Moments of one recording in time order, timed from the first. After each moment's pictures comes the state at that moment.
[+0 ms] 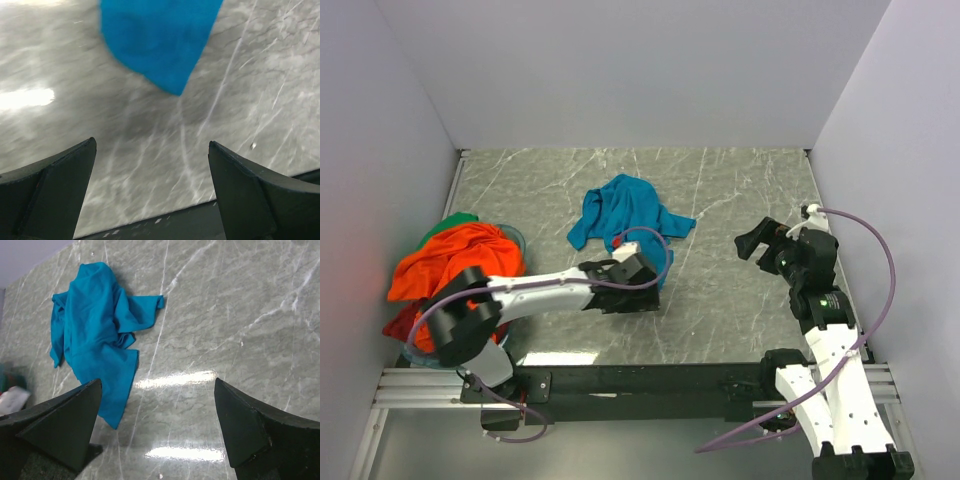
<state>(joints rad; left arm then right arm) -1.03 1.55 0.94 -0.44 -0.22 -1.02 0.02 0.66 0.68 -0.45 -0.14 0.49</state>
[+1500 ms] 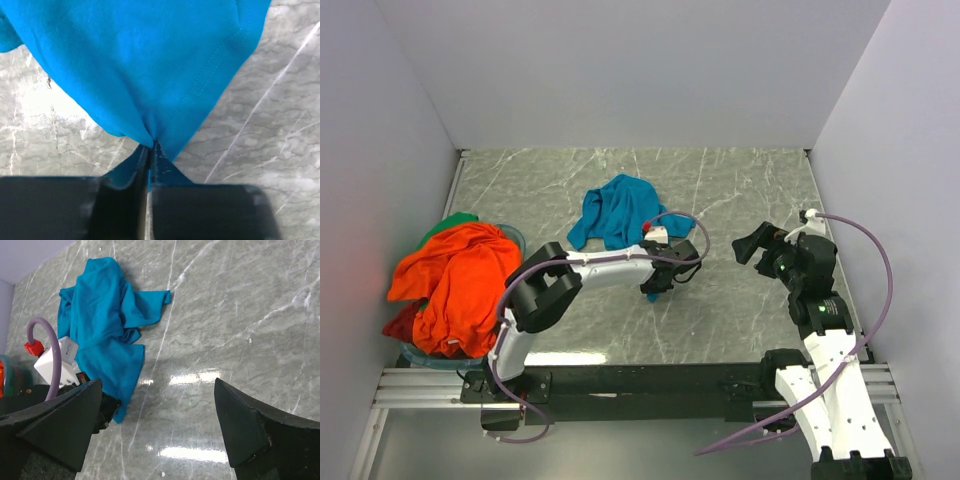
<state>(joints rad) -1.05 2.06 1.49 -0.76 -0.47 -1.10 0.02 0.62 0.63 -0.42 -0.18 0.50</state>
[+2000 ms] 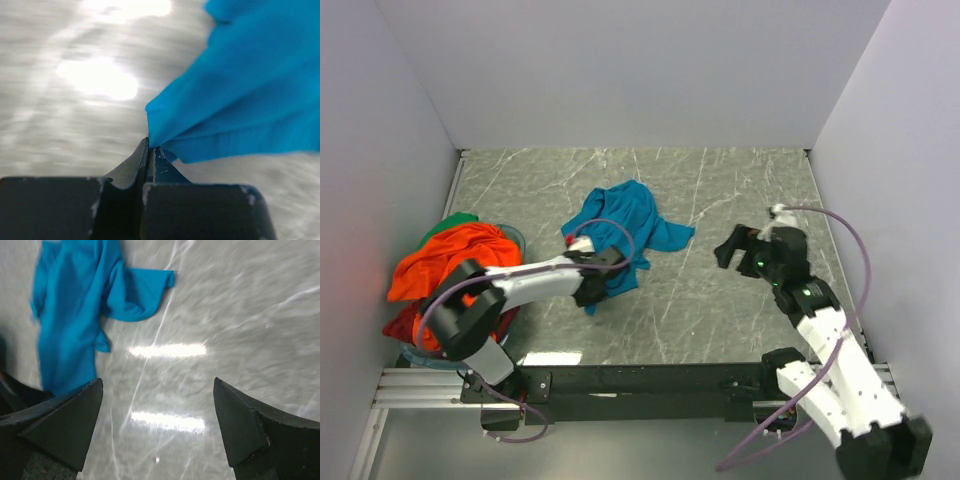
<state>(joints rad) -0.88 1.65 0.95 -0.67 -0.47 -1.15 0.14 0.73 0.64 -0.42 -0.11 0.48</state>
